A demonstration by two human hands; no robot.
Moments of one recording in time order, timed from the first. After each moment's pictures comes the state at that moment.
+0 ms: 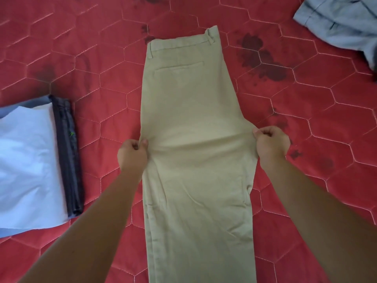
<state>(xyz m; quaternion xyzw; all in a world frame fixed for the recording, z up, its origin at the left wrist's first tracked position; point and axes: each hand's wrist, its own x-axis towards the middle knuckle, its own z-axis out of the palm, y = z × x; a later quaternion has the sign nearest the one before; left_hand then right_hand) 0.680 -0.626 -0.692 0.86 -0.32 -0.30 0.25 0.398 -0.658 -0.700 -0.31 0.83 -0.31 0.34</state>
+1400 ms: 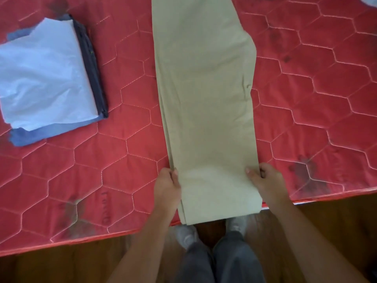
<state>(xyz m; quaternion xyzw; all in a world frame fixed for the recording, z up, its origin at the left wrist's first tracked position) 0.644 -0.308 -0.669 0.81 -0.42 -0.39 0.15 0.419 -0.315 -0.665 -0.37 0.77 -0.20 0.48</state>
